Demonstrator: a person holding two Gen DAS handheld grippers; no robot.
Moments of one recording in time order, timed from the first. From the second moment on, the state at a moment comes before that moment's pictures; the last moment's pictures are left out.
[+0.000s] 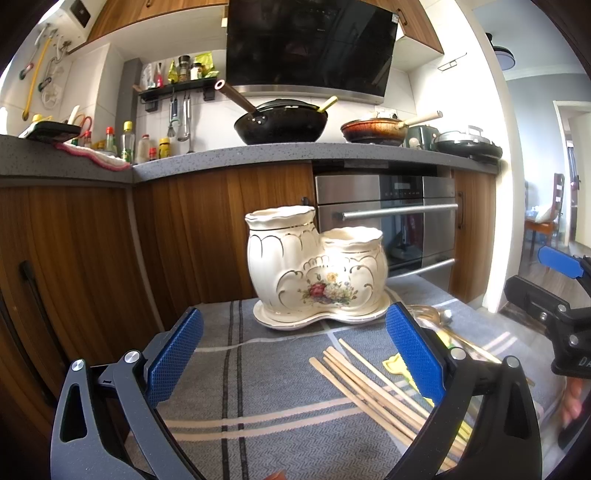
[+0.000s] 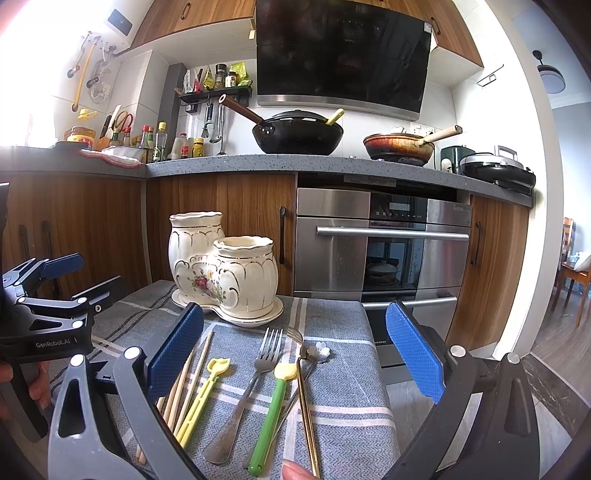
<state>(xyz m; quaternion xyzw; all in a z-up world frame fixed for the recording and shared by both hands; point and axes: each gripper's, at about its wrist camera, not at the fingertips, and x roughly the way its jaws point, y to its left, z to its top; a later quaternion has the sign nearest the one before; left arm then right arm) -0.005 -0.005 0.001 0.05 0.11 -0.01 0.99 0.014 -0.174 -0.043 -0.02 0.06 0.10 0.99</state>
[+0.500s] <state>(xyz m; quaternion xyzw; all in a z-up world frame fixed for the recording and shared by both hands) 0.018 -0.009 -0.014 0.08 0.19 -0.02 0.98 0.069 -0.196 -0.053 0.02 0.22 0.08 0.97</state>
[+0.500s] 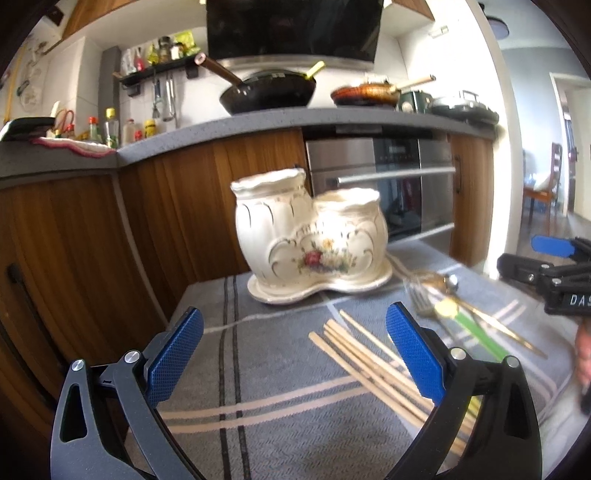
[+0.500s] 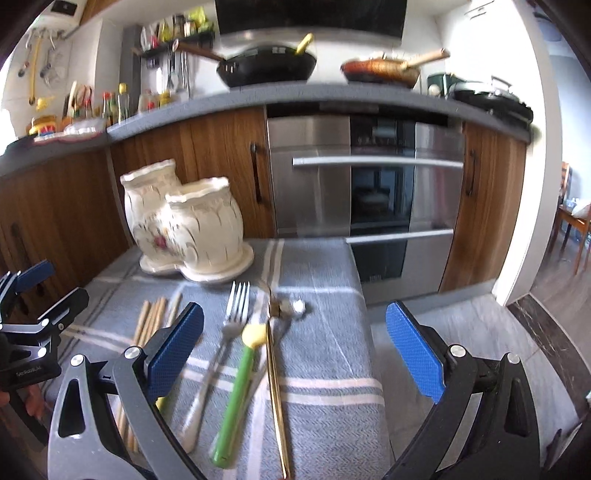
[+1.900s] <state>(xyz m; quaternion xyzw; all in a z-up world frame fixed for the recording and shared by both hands) 0.066 -0.035 -0.043 0.04 0.49 -0.06 0.87 0.195 -0.156 -0.081 -0.02 0.40 0.16 0.90</state>
